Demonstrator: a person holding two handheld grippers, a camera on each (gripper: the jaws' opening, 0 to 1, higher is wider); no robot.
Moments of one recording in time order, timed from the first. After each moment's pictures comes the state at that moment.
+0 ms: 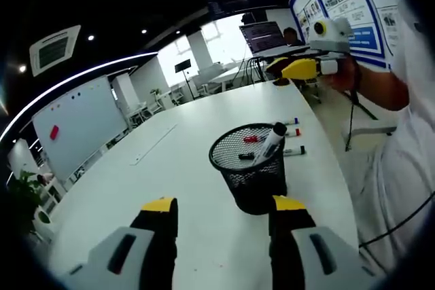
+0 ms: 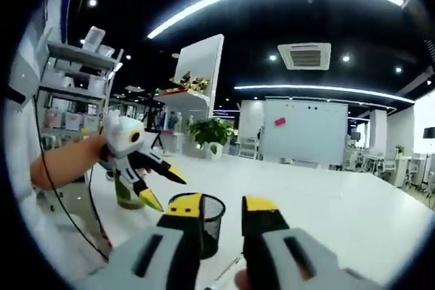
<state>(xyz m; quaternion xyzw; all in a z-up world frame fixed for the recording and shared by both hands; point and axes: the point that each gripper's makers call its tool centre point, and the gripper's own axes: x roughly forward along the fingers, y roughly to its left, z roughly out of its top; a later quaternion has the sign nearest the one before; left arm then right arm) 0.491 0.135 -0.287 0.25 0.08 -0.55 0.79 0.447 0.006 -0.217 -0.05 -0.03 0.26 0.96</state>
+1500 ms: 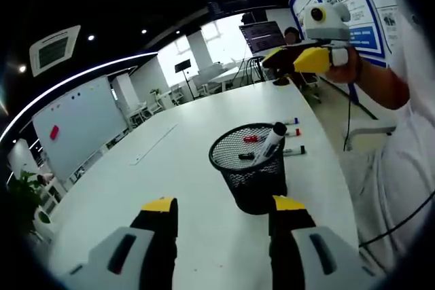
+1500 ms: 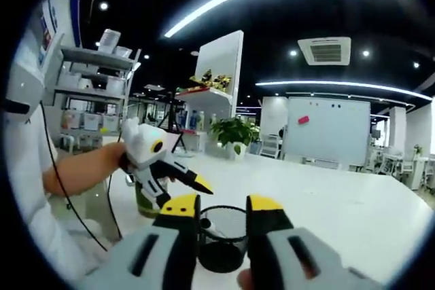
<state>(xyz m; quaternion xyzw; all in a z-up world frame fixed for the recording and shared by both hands) 0.495 0.137 -0.287 0.25 0.08 -0.55 0.79 0.443 0.049 -0.200 -0.06 -0.02 0.32 0.94</state>
